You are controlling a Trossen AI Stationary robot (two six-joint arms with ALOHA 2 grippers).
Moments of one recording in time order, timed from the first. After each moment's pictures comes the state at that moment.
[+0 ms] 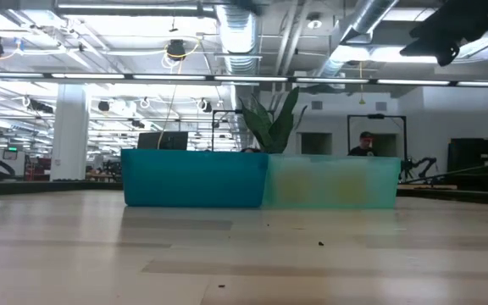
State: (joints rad) left arm -0.09 1.75 1.85 -0.84 -0.54 -0.27; right arm -0.11 0.36 0.62 -0.57 0.08 0.18
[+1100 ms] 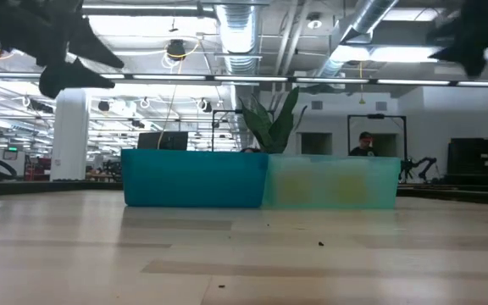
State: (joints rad) left arm -0.22 0.39 0.37 -0.35 -0.74 -0.68; right arm -0.14 0.05 0.51 -0.60 0.21 0.34
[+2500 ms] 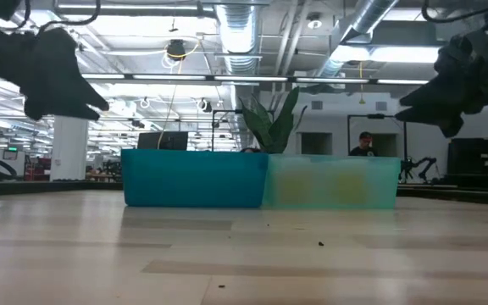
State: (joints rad) left arm -0.22 0.33 0.28 -0.53 -0.71 -0.70; right arm -0.05 0.06 0.09 -0.23 0.21 0.44
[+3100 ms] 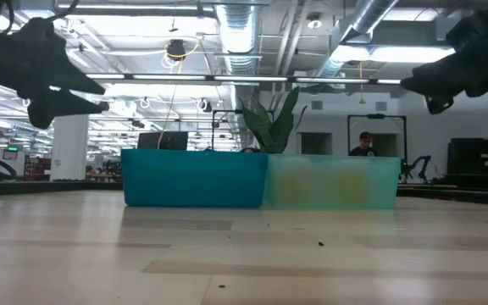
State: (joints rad) left arm -0.22 0.06 0.15 -0.40 -0.60 -0.64; right arm -0.05 0.00 0.09 -0.13 -0.03 0.16
